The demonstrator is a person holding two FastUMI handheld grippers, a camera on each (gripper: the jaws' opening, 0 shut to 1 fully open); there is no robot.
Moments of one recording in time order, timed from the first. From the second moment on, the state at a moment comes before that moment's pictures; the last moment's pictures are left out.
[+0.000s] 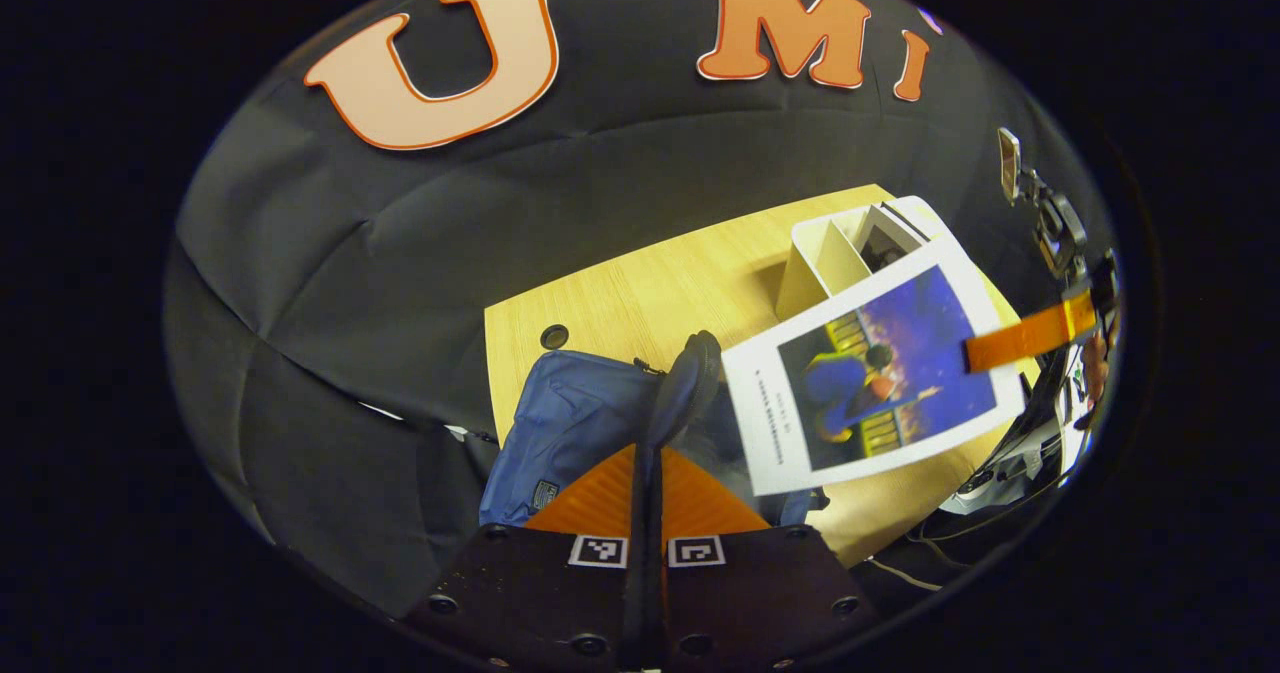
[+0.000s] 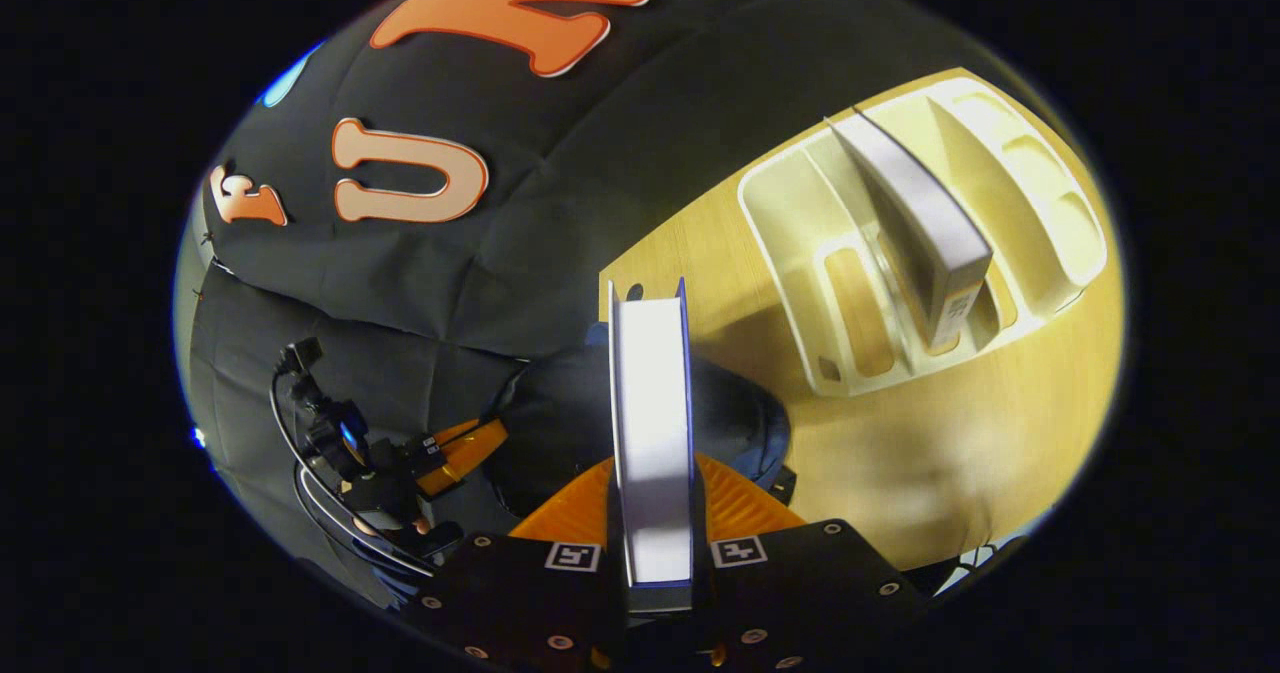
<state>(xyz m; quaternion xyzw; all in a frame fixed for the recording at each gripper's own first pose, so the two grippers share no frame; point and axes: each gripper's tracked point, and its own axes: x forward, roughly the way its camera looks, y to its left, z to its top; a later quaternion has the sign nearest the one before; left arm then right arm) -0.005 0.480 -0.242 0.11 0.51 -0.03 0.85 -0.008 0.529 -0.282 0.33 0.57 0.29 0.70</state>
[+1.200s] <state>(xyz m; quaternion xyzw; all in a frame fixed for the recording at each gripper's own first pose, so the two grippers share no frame) -0.024 0.438 -0.247 0.11 0.52 -0.08 0.84 -0.033 0.719 -0.406 0.41 0.59 0.25 0.65</state>
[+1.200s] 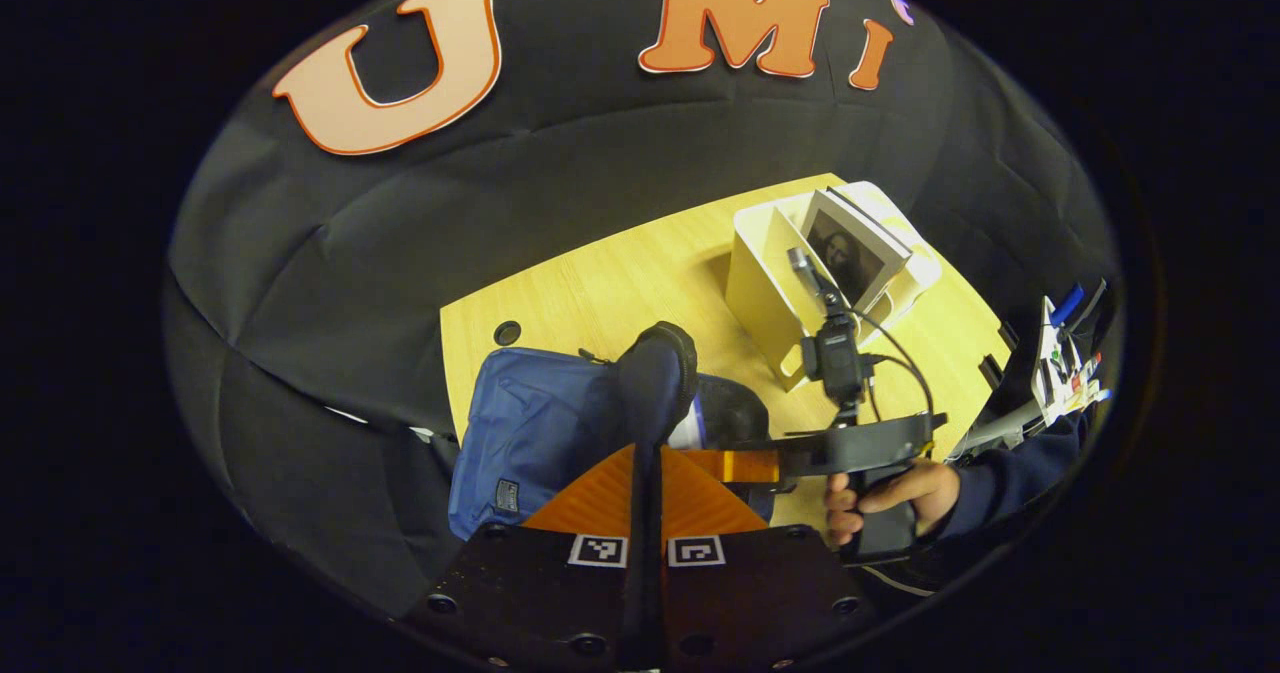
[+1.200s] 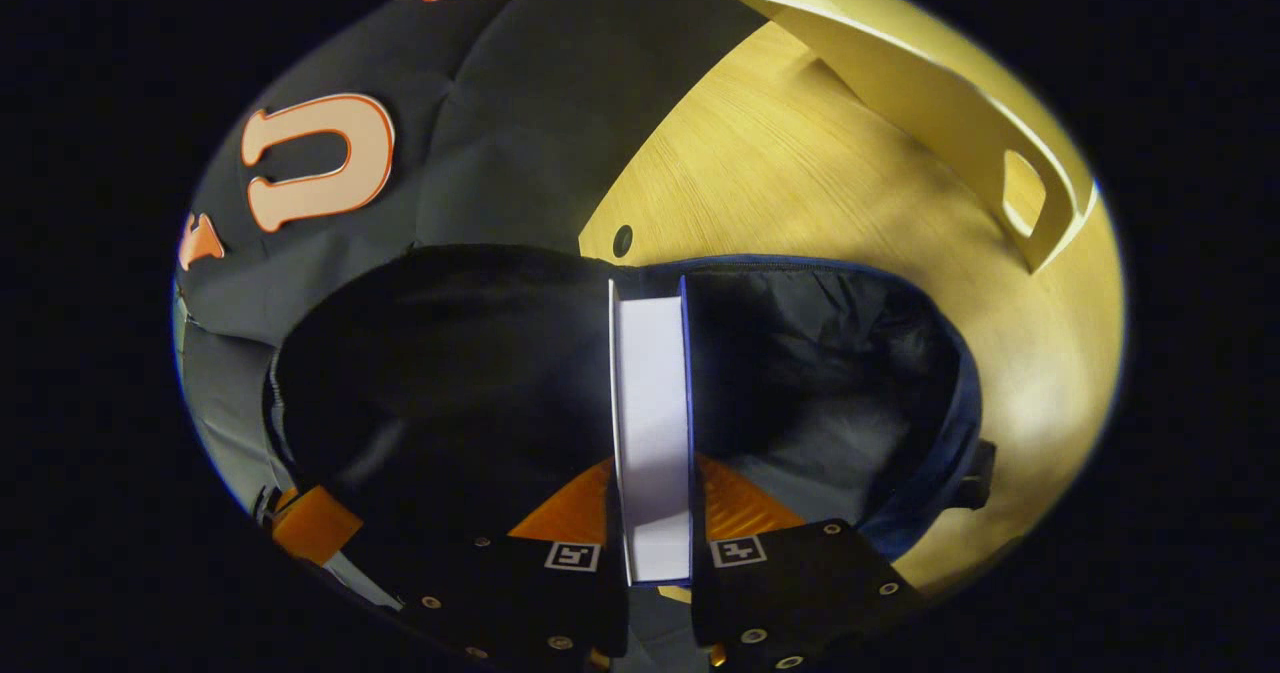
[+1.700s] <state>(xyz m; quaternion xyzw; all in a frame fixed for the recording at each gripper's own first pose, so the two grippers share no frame) -0.025 0.444 -0.256 0.09 0.52 -0.07 0.85 -0.029 0.686 -0.409 0.30 0.59 0.25 0.71</state>
